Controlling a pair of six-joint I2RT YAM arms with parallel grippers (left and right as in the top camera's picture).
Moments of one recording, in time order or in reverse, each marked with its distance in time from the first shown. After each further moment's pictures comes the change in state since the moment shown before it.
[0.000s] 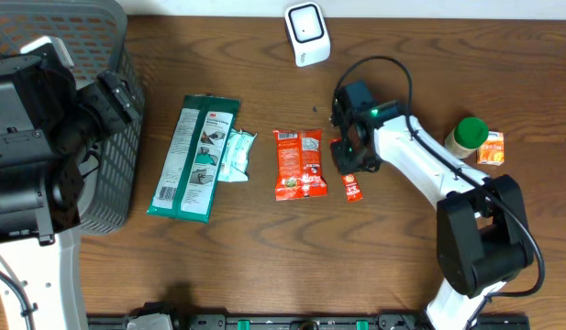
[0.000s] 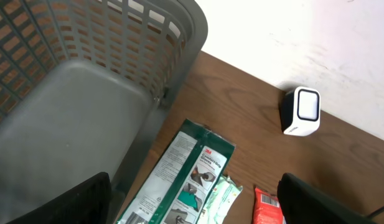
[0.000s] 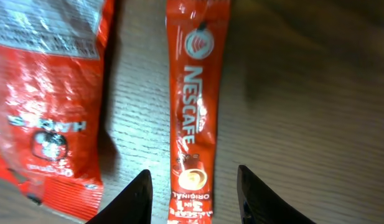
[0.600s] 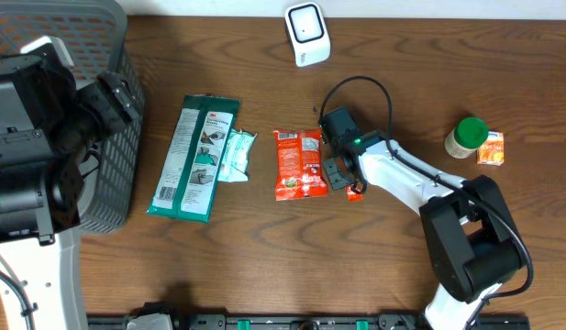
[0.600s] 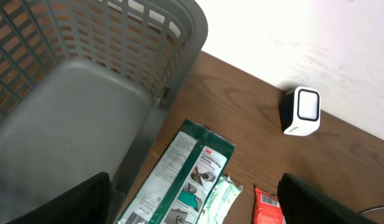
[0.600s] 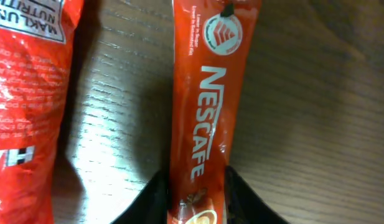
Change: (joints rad) left arm 0.000 0.000 0.000 0.000 0.000 0.000; right arm 0.083 -0.003 -0.185 0.251 0.174 -0.002
